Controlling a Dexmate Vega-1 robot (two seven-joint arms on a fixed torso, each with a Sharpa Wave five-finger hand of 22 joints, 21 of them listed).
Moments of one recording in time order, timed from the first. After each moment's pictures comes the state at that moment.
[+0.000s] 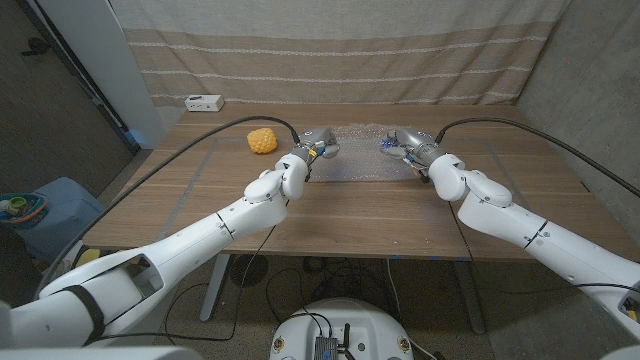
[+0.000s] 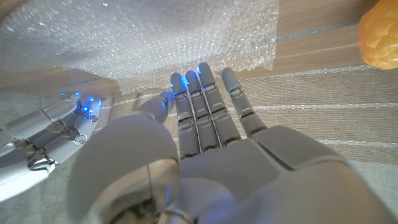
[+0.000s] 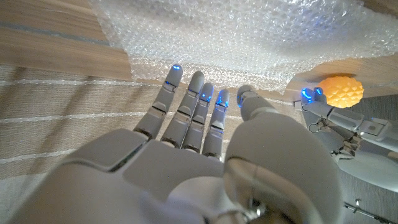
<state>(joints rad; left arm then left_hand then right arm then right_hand) 0.58 0.56 0.88 -1.77 0.55 0.52 0.13 0.74 0.13 0.59 -0.06 0.28 0.67 0.04 0.32 0.34 0.57 0.01 0.44 0.44 0.52 -0.01 0.50 0.37 0.16 0.15 1.06 0.20 -0.79 -0.83 -0.64 -1.93 -0.42 -0.44 -0.07 0.75 0.11 0.44 -0.09 0.18 0.46 -0.08 0.37 0.29 0.41 -0.02 0.41 0.41 0.51 -0.05 0.36 0.53 0.39 0.08 0.71 0.22</state>
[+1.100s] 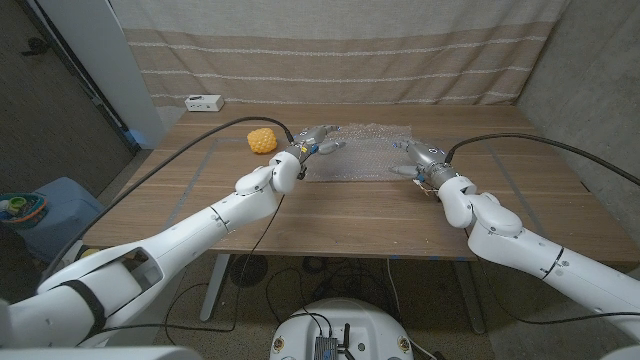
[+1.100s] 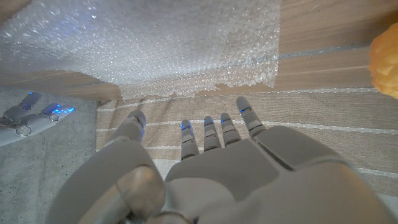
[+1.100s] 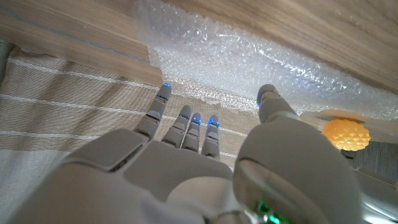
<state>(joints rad) 0.54 0.56 0.84 -1.63 0.45 0.37 0.07 0.32 0.06 0.47 -0.02 0.18 0.11 -0.13 0.18 0.18 0.03 0.00 0.18 0.20 -0.02 0.08 0.18 0.19 -0.17 0.19 0.74 0.17 -0.88 -0.90 -0.69 -1.99 -0.59 -0.58 -0.07 0.65 0.01 0.38 -0.14 0.19 0.18 -0.09 0.19 0.20 0.12 -0.04 0.20 0.30 0.14 -0.04 0.20 0.42 0.14 0.12 0.56 0.18</state>
